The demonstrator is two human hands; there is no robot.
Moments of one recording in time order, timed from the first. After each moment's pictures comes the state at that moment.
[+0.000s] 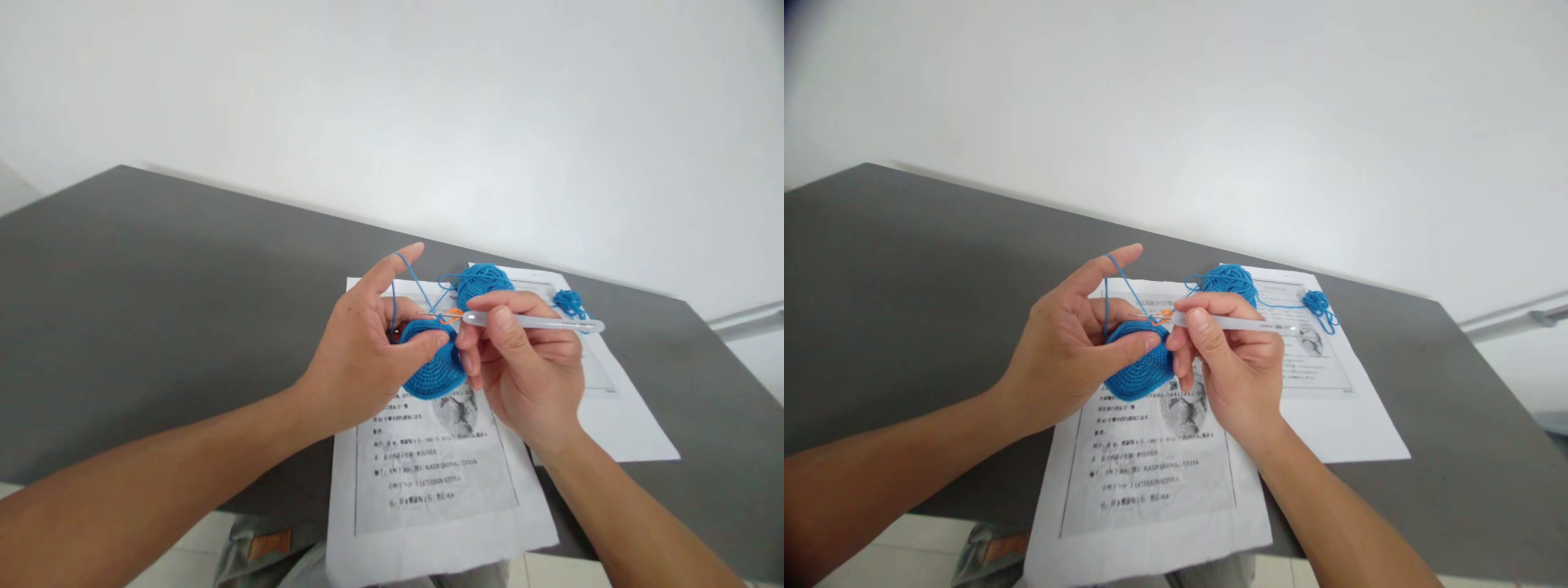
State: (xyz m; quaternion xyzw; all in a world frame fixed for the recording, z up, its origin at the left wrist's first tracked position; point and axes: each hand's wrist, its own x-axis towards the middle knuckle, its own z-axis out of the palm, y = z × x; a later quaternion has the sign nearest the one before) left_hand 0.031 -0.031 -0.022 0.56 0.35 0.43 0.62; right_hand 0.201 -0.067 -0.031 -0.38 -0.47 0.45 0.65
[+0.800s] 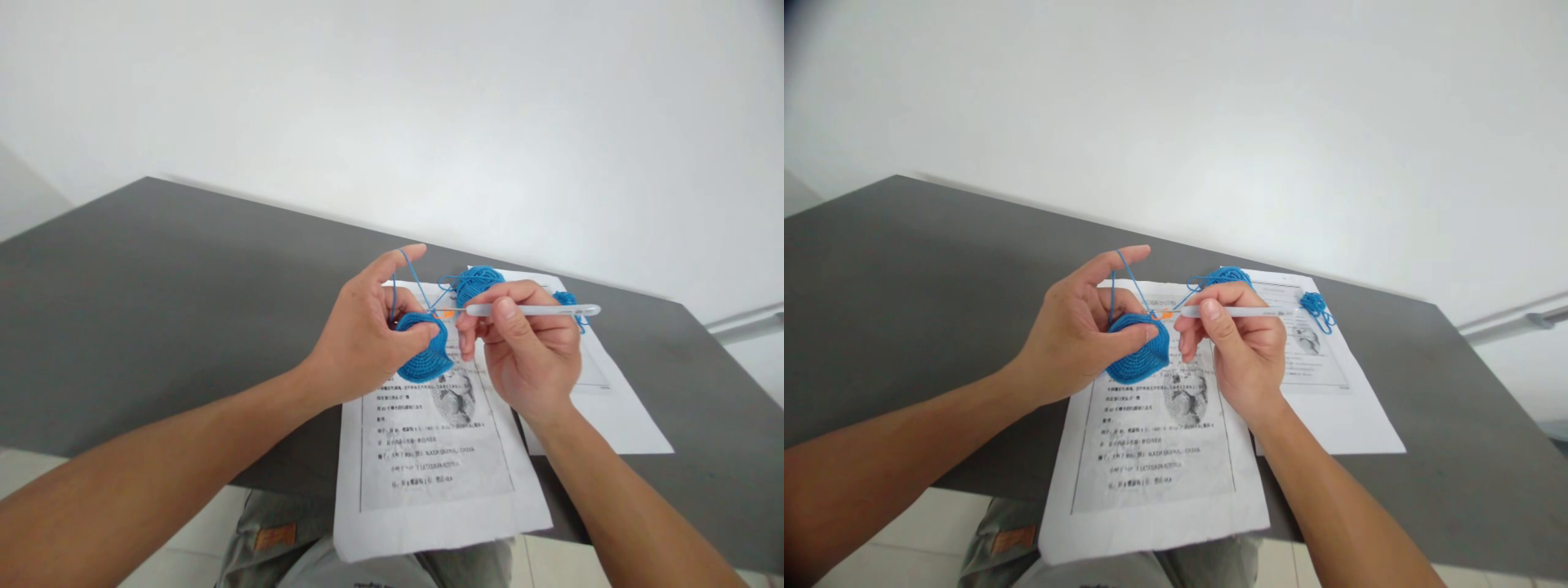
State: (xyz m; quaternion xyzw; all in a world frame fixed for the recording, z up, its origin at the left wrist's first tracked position) left_hand 0.026 -0.029 -0.019 0.61 0.35 0.43 0.56; right_hand 0.211 -0.062 -0.033 -0.36 -0.53 0.39 0.66
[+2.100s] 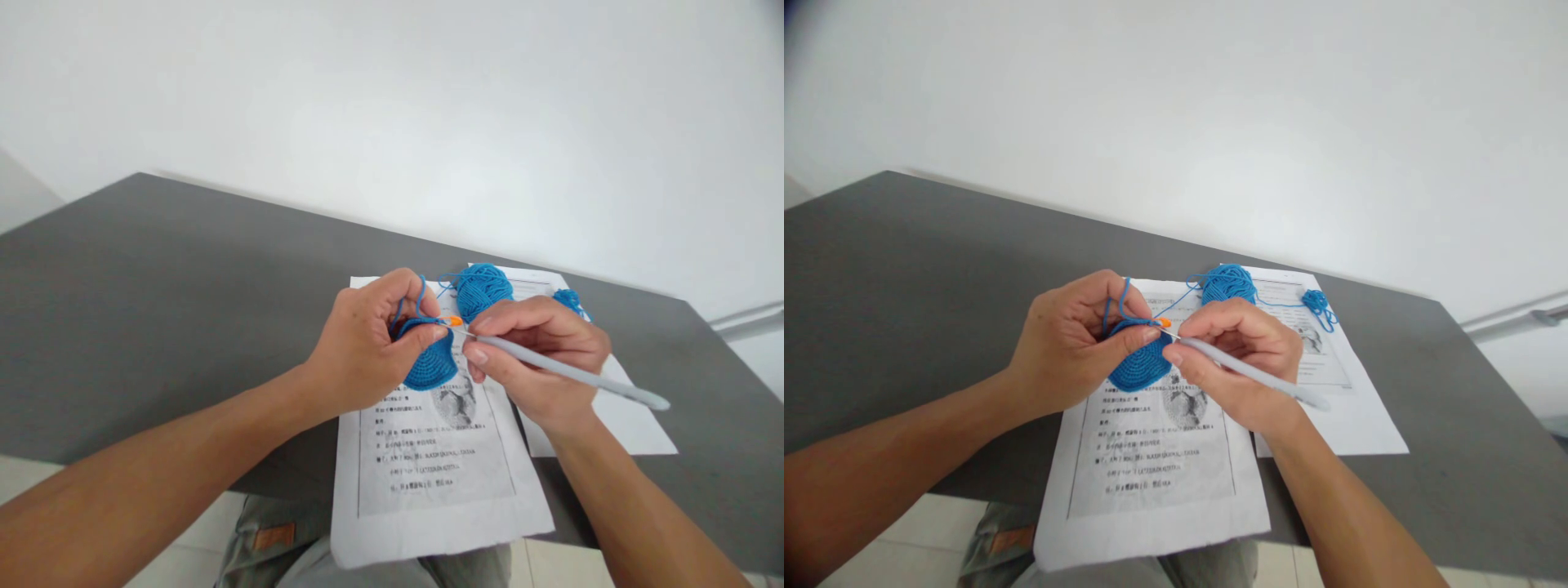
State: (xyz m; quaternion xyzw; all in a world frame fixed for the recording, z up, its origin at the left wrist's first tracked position) left_hand 0.023 -0.029 -0.025 0.72 0.34 0.47 0.38; right_hand 0.221 -0.074 -0.028 -0.37 -0.64 0.30 0.61
